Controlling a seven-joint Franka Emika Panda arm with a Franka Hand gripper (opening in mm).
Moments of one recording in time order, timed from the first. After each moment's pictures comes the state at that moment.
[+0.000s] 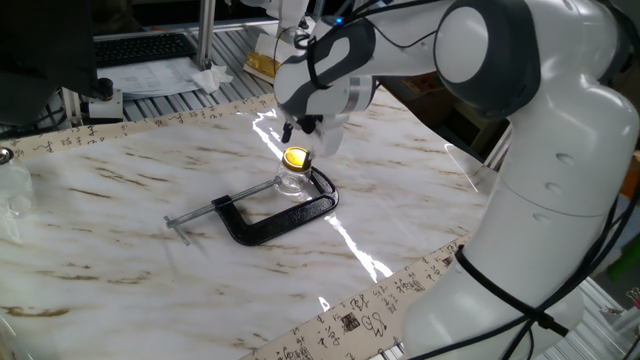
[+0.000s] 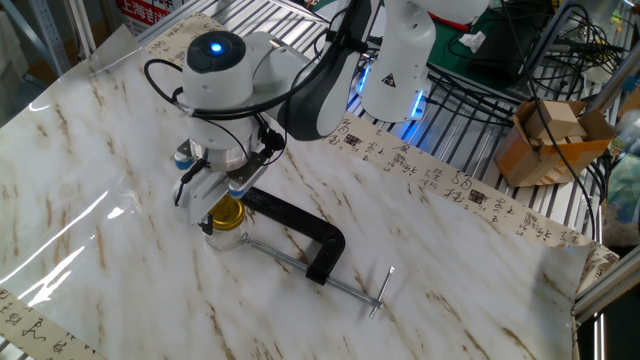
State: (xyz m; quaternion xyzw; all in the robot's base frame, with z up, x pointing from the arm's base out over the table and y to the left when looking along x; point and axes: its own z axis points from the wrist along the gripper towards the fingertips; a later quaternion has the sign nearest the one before) arm 0.549 -0.093 0.146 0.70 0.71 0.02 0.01
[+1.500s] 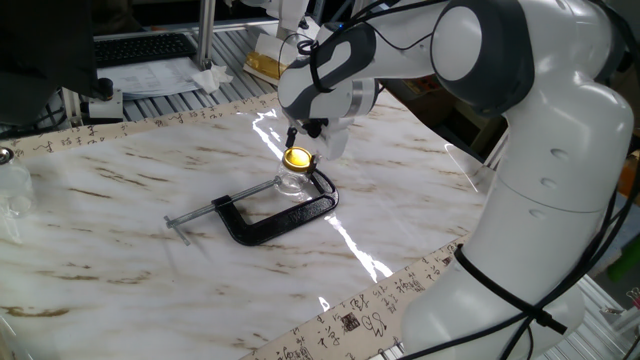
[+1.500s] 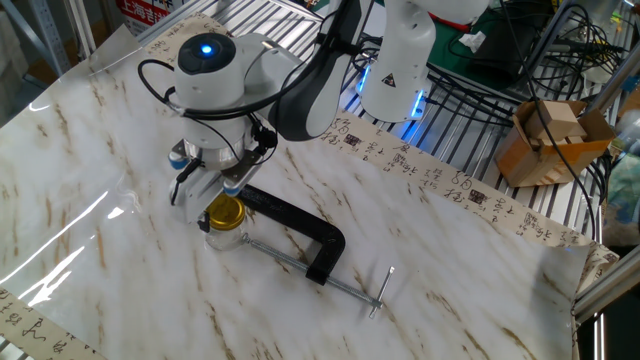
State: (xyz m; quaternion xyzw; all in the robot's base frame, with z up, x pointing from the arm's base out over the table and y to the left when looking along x) arm 0.545 -0.105 0.136 0.69 0.72 0.02 0.01
